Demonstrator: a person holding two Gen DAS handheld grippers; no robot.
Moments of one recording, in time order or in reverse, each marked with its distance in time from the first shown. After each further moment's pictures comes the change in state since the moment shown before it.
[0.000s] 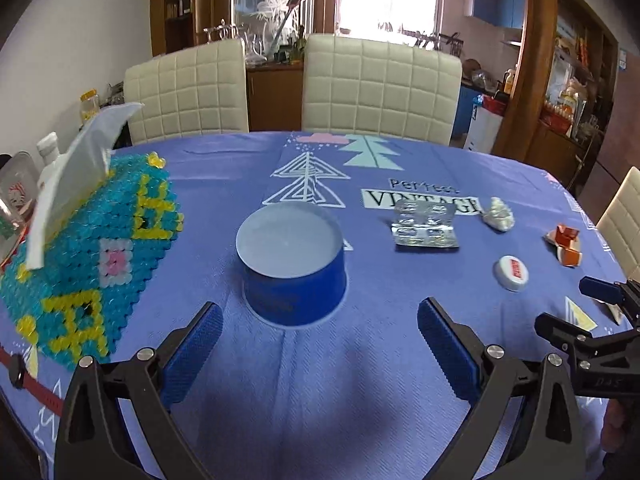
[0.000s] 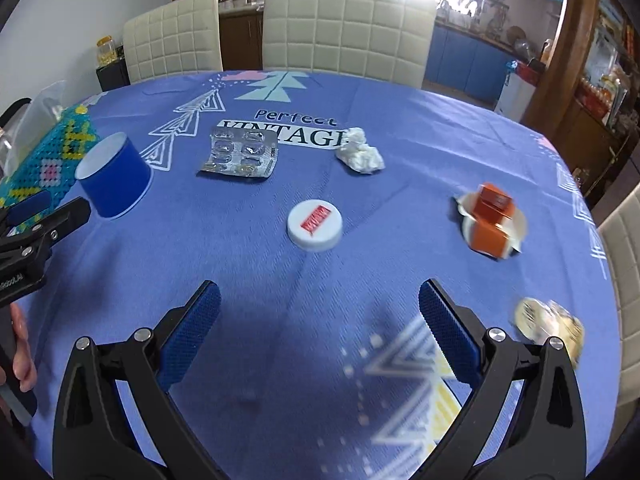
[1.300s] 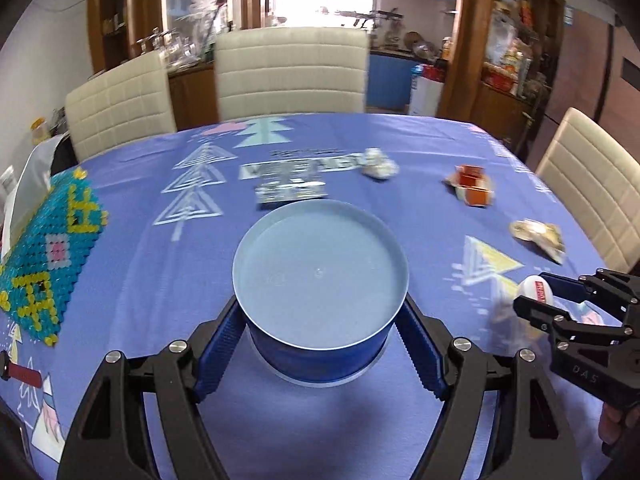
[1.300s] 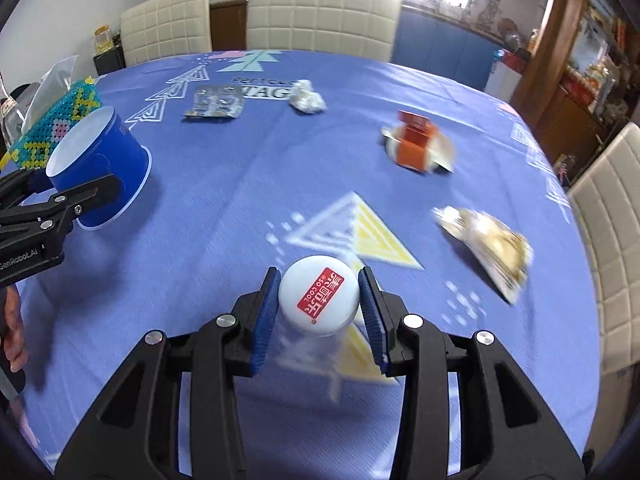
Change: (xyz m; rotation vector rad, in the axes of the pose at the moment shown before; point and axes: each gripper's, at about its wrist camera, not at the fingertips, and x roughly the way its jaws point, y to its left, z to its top) left arm -0.056 -0.113 -0.038 0.162 0.037 -0.156; right arm -0.077 -0.065 -0.091 0.007 0.015 -0.058
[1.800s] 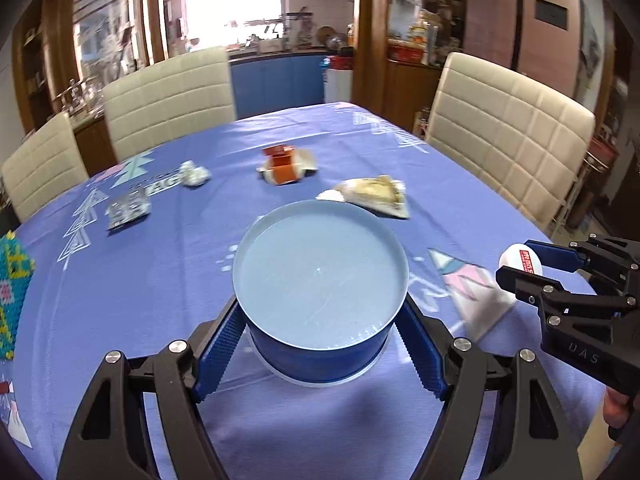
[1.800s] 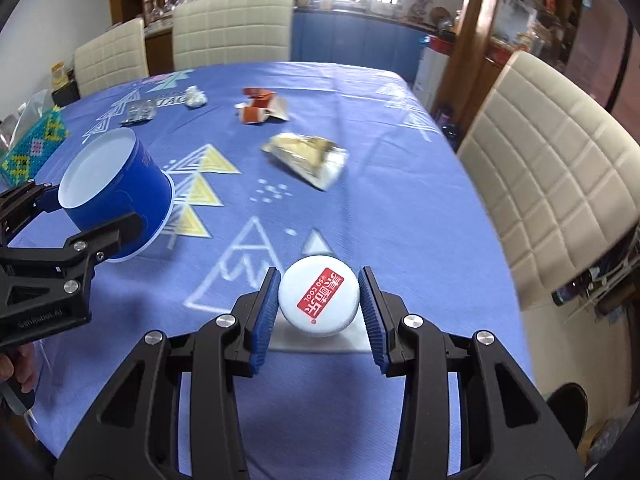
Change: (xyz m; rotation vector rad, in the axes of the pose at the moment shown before) left arm -0.038 -0.177 -0.035 0.218 -0.018 -0.160; right arm -0.080 -0.116 -0.092 0.160 -0.047 -0.127
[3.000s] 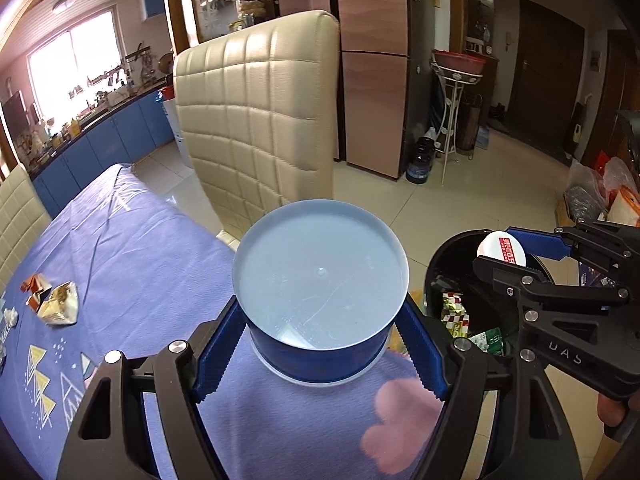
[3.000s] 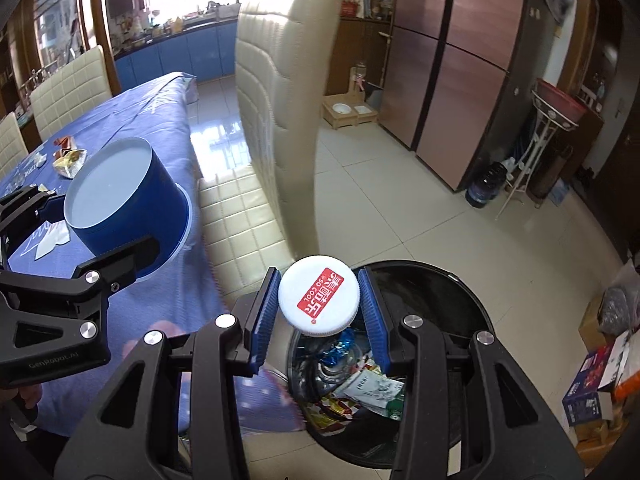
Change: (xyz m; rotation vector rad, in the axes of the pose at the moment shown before) left arm 0.022 -0.336 0.015 0.405 0.008 -0.295; right arm -0.075 -0.268 -0.155 0.380 0.010 -0.256
